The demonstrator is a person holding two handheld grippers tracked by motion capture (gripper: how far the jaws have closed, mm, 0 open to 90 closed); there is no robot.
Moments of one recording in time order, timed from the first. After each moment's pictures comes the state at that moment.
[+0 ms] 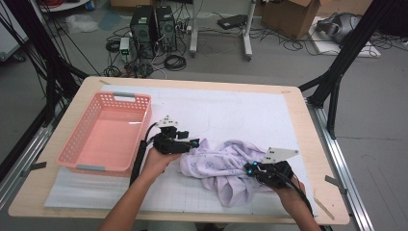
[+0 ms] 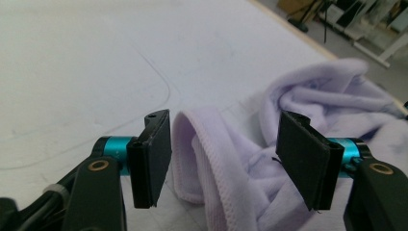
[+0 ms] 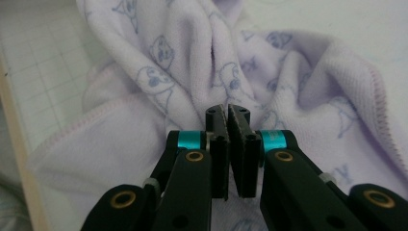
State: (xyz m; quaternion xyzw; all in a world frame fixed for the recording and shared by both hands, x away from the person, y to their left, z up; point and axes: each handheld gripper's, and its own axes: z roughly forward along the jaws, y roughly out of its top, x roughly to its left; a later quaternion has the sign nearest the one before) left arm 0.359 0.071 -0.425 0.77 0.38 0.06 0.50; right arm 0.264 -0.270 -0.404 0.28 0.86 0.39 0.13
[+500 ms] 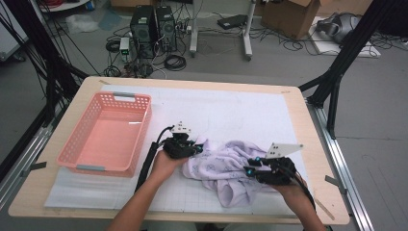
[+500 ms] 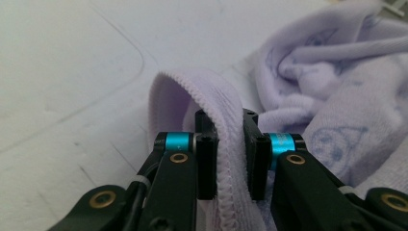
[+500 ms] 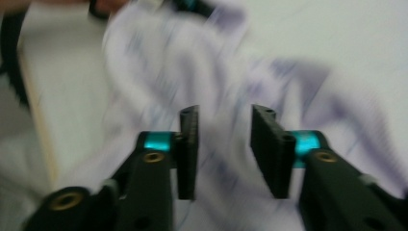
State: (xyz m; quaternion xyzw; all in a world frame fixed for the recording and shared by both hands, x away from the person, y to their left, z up) left arm 0.358 0.057 -0.432 0.79 0.36 0.07 0.50; right arm 0.276 -0.273 -0.384 0.30 0.85 0.43 0.11
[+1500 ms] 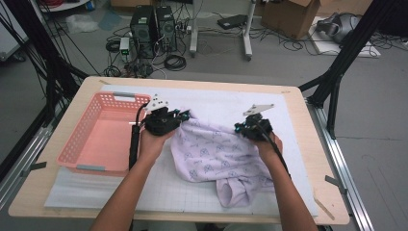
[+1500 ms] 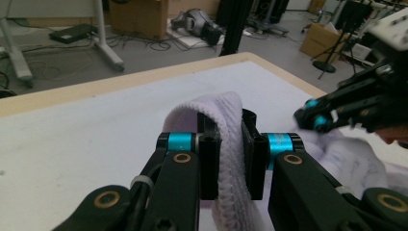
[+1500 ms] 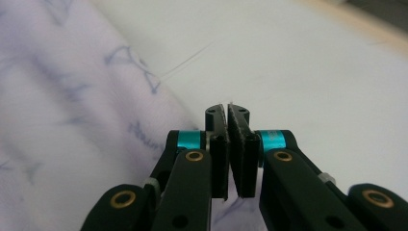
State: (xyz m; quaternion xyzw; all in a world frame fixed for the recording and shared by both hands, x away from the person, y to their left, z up) left arm 0.382 0.097 -0.361 0.70 0.38 0.17 0.57; right arm 0.398 -0.240 -0.386 0.37 0.83 0.37 0.20
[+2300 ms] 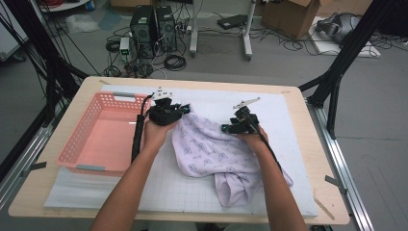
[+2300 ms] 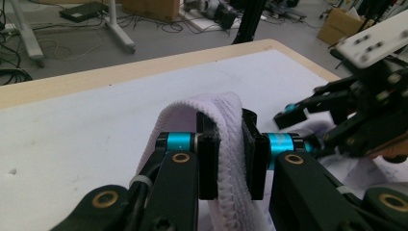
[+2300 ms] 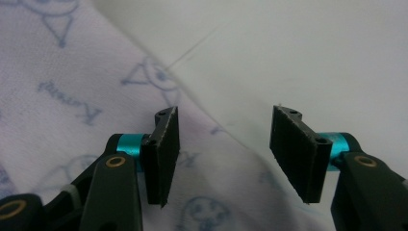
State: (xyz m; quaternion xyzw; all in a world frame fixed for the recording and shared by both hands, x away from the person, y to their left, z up) left arm 0.416 0.094 -0.372 0.72 0.40 0.17 0.54; right arm 0.457 -0.208 -0.435 0.38 0.85 0.36 0.09
